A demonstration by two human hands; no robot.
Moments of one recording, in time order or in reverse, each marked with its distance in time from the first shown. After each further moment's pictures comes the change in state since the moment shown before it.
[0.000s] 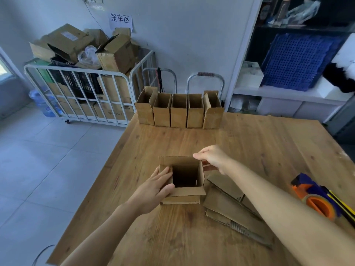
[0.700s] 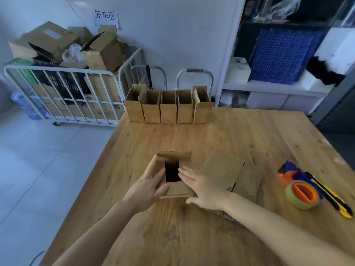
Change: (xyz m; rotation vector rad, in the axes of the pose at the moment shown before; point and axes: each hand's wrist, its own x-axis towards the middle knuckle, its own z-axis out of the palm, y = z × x) left_hand -0.012 0.021 0.002 0.134 0.024 0.038; right_hand -0.053 0.082 0.031 -0.877 -0.183 -0.678
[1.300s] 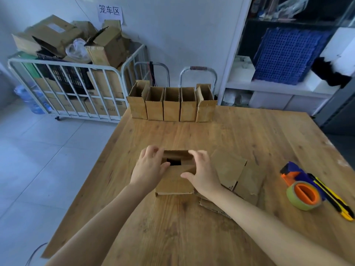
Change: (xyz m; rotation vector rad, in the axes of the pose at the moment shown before) left_hand 0.029 0.018 -0.018 0.100 0.371 -0.119; right_hand 0.024 -0.025 -0.012 0.237 0.456 0.415
